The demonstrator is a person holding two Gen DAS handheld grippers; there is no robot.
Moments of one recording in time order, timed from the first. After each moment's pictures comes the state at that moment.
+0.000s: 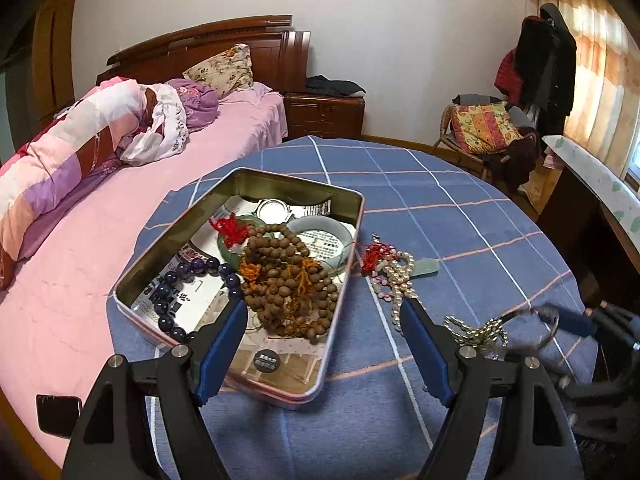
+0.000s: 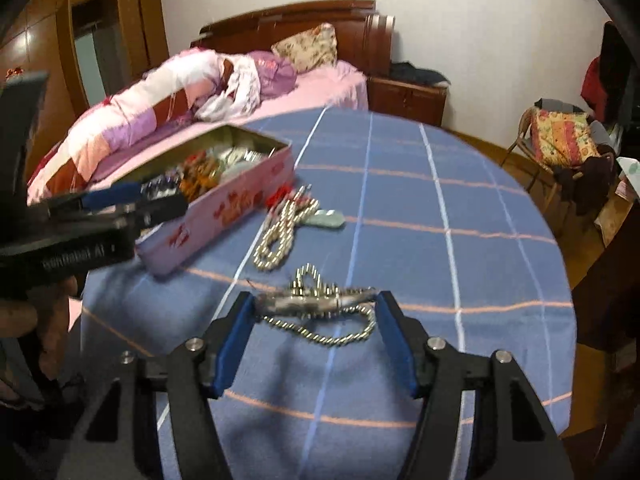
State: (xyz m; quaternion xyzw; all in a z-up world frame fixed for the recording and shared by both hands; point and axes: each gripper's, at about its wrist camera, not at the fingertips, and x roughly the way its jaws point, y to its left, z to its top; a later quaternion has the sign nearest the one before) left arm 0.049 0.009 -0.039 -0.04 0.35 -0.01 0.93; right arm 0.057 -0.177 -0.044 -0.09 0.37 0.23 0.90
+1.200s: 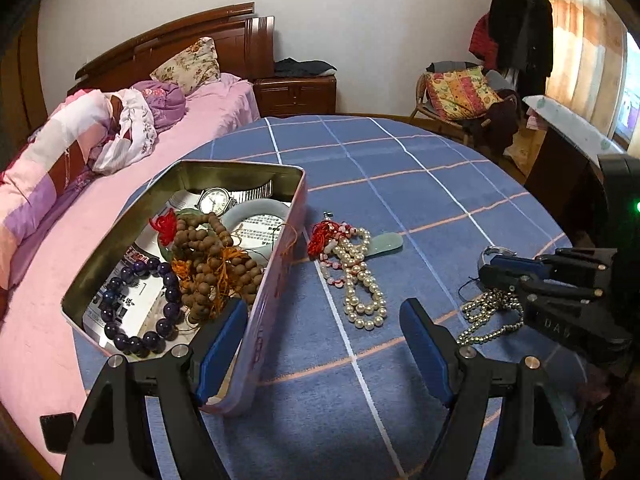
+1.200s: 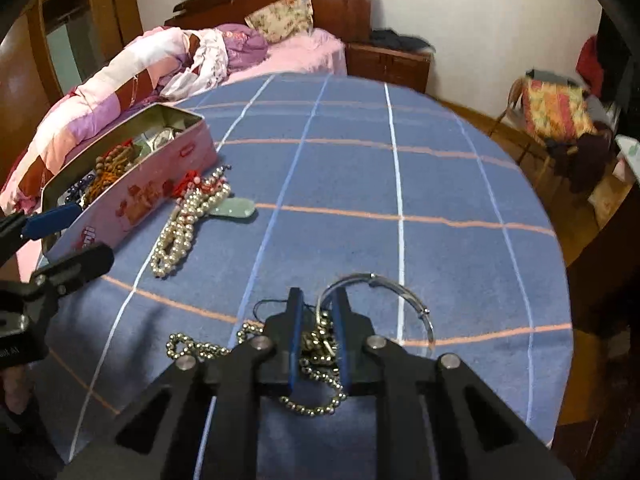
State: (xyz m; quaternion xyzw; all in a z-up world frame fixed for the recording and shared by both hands) left arm 0.065 -0.034 -0.054 0.01 0.39 -0.04 0.92; right arm 0.124 -0.206 -0.076 -0.09 0.44 0.20 0.87
